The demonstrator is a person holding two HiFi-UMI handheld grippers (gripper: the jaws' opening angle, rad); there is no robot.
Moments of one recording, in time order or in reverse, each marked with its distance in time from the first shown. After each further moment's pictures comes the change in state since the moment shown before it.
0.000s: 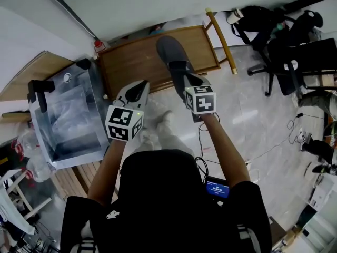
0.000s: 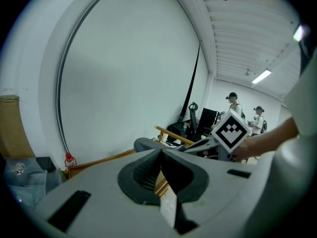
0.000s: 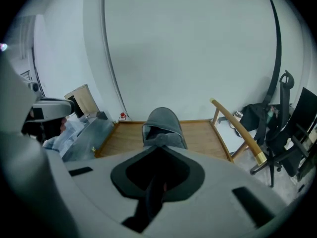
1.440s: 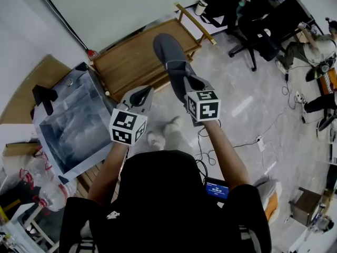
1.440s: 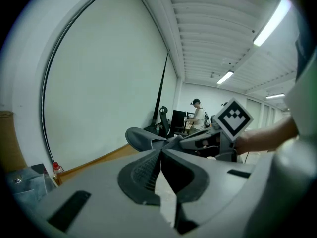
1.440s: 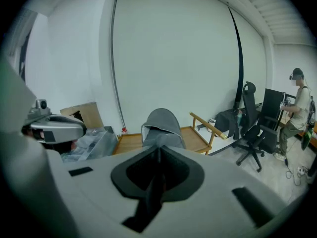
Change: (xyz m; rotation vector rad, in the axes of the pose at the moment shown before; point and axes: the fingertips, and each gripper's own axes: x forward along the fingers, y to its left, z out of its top) left arm -0.138 -0.089 -0.035 0.184 -0.066 -0.286; right arm -0.174 0.095 -0.056 0.128 -0.236 -0.218
